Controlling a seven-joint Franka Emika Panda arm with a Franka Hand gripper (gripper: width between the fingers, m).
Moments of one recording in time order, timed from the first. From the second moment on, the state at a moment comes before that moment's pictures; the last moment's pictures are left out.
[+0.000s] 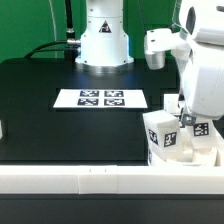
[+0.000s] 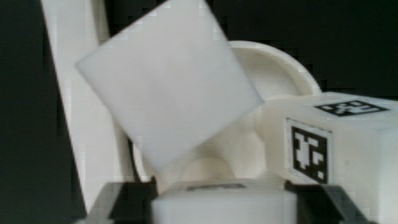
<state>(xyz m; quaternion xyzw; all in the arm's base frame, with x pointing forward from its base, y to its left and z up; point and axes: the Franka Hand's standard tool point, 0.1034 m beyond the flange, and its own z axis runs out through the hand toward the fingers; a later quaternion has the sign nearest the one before) 0.634 0.079 0.088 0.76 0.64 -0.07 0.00</state>
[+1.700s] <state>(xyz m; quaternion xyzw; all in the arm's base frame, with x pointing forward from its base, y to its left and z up) 0.631 0.077 0.090 0.97 0.23 -0.08 0.03</state>
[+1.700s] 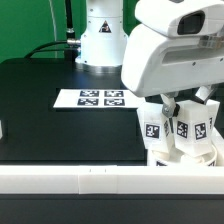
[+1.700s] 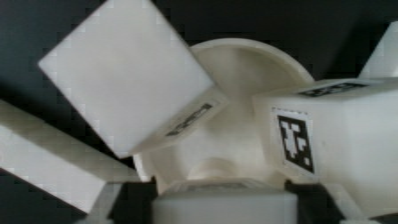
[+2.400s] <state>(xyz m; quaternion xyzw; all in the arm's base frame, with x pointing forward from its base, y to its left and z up) 0.630 0.072 0.086 0.99 0.14 -0.09 0.01</state>
